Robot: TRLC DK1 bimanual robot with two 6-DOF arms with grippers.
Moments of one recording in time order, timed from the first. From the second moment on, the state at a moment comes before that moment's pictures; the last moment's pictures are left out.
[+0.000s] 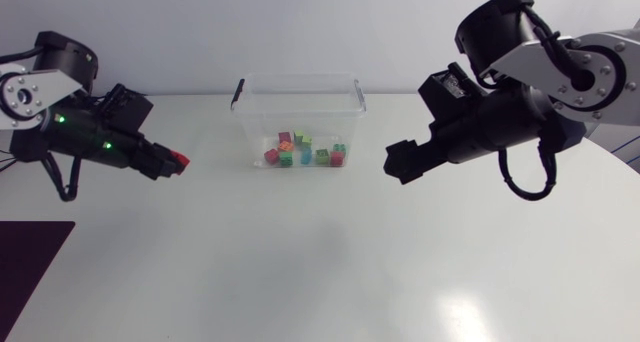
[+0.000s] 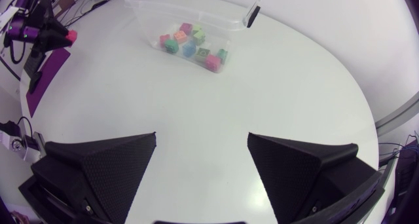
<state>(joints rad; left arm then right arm) 0.00 1.48 1.08 -0.61 0.27 0.44 0.41 1.40 1.12 -0.67 -0.05 -0.06</state>
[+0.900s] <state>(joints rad) -0.21 1.95 1.70 -0.50 0.27 0.31 0.40 1.37 1.06 -0.66 -0.09 -0.08</state>
